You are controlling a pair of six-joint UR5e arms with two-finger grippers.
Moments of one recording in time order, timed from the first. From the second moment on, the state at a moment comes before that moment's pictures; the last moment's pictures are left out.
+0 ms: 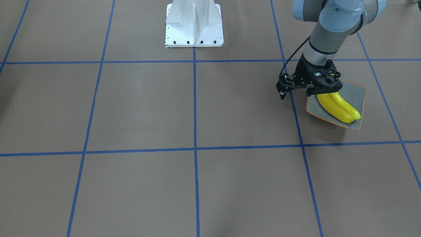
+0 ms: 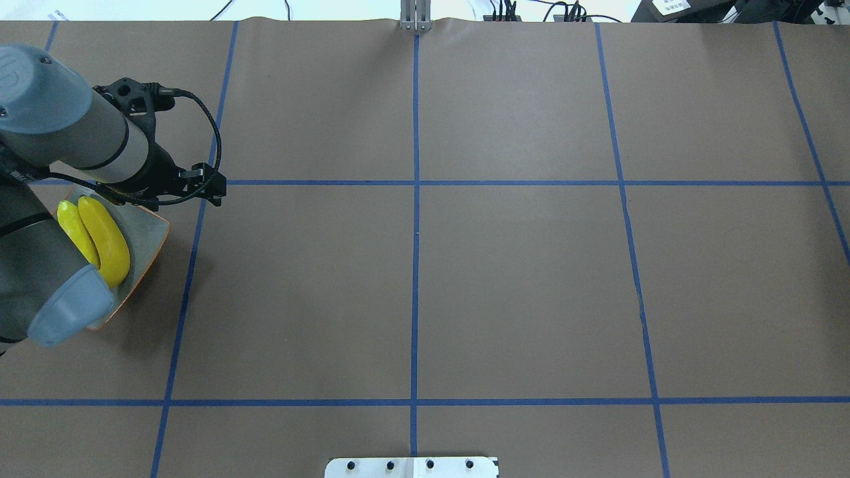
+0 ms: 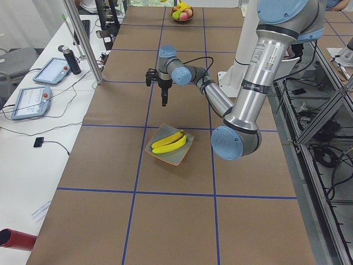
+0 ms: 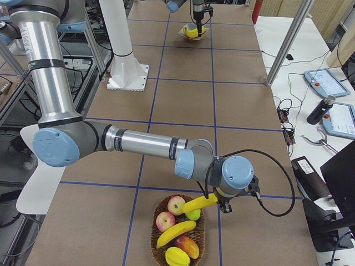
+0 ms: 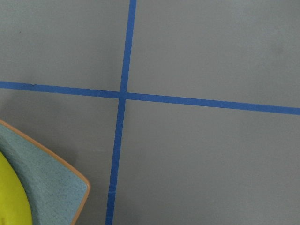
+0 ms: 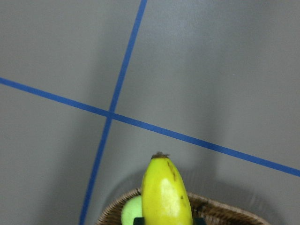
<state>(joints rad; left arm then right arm) -0.81 -1.92 -1.95 -1.54 -2.00 -1.08 1.70 -1.35 1.33 -1.66 2.49 -0.35</state>
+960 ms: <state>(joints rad) -0.72 -2.19 -1.73 -1.92 -2.01 -1.27 1.28 -1.24 1.58 -1.23 2.58 0.81</state>
